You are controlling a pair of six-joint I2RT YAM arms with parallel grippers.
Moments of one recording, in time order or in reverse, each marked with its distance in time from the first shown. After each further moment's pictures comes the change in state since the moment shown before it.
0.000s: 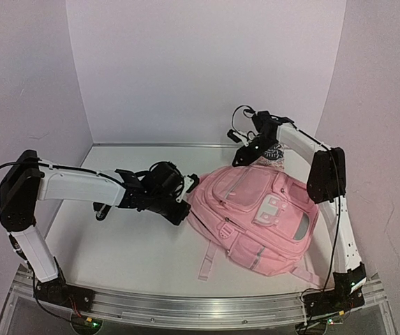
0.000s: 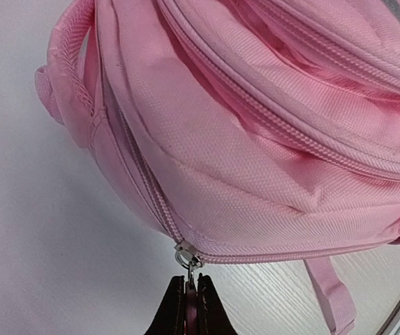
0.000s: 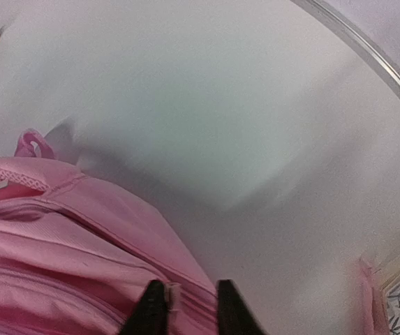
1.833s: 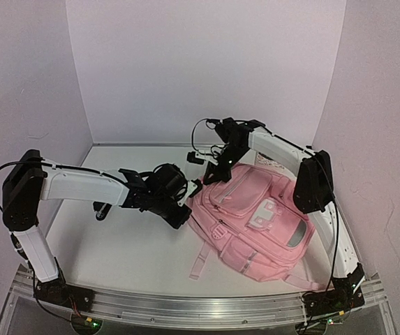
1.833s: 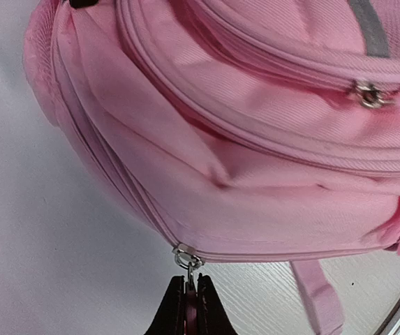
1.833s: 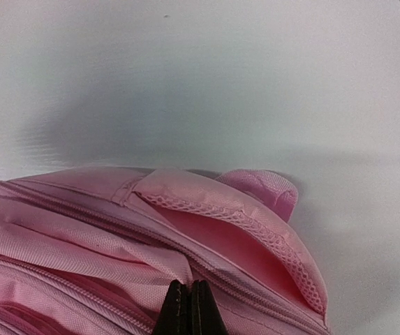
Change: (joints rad) left arm -0.018 0.025 0.033 -0.083 0.020 0.053; right arm 0.258 -0.038 -0.018 -0.128 -0.056 -0.478
